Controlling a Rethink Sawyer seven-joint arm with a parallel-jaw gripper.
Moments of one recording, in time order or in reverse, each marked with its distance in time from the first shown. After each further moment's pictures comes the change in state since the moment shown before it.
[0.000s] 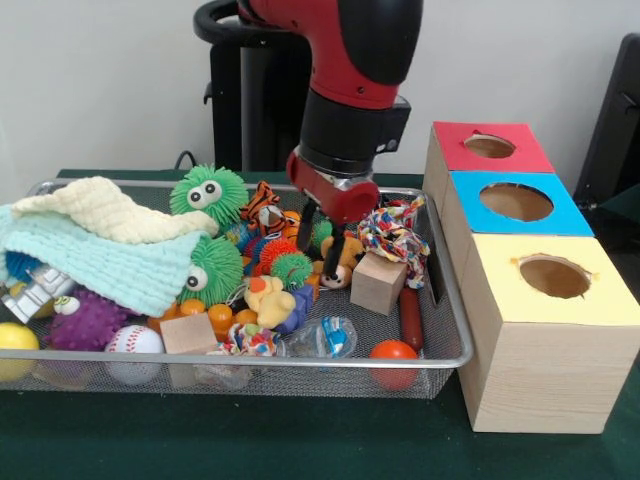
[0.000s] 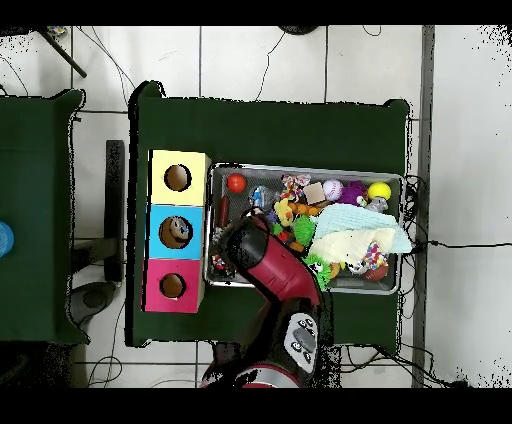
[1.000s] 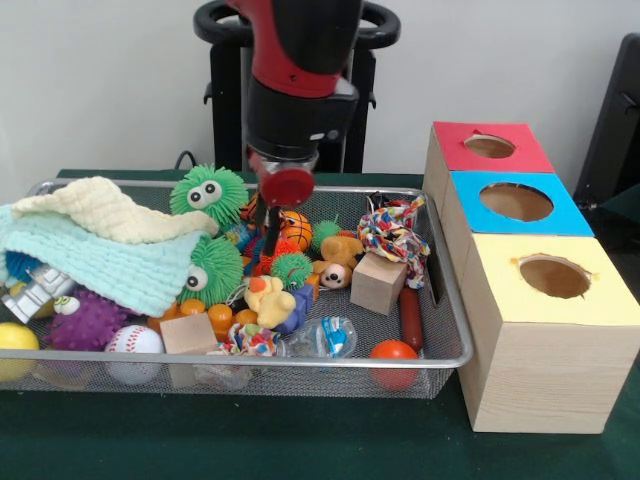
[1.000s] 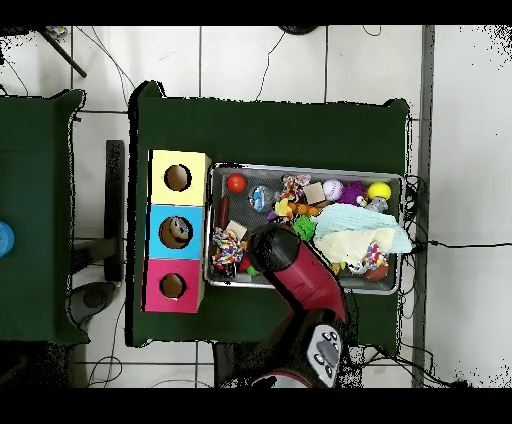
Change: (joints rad) arm -0.042 0.017 -0.083 0.000 0.035 0.109 0.165
